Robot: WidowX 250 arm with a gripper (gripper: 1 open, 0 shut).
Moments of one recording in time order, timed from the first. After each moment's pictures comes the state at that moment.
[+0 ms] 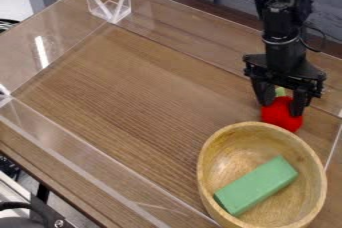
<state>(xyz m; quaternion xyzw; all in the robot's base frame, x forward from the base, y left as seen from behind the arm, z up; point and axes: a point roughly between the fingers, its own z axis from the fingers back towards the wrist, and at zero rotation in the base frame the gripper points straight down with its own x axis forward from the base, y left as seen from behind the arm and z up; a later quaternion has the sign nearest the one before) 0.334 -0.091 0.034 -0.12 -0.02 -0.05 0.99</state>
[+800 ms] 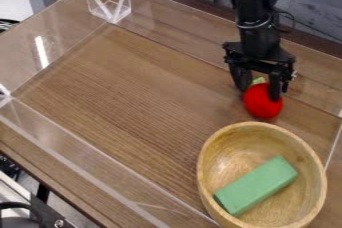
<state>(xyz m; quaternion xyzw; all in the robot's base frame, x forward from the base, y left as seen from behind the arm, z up) 0.348 -0.059 0.034 -0.13 -0.02 -0.08 0.99</state>
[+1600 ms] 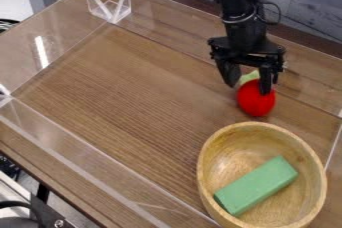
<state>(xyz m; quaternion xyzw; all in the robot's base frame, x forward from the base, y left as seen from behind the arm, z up) 0.338 -0.050 0.051 -0.14 -0.05 -0.01 0.99</state>
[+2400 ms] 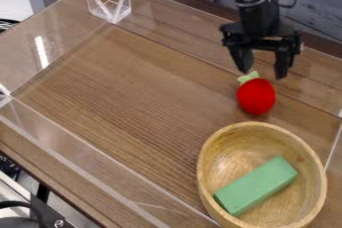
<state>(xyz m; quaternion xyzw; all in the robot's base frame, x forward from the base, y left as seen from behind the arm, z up) 0.351 -0.058 0.071 -0.15 -0.06 0.01 0.99</state>
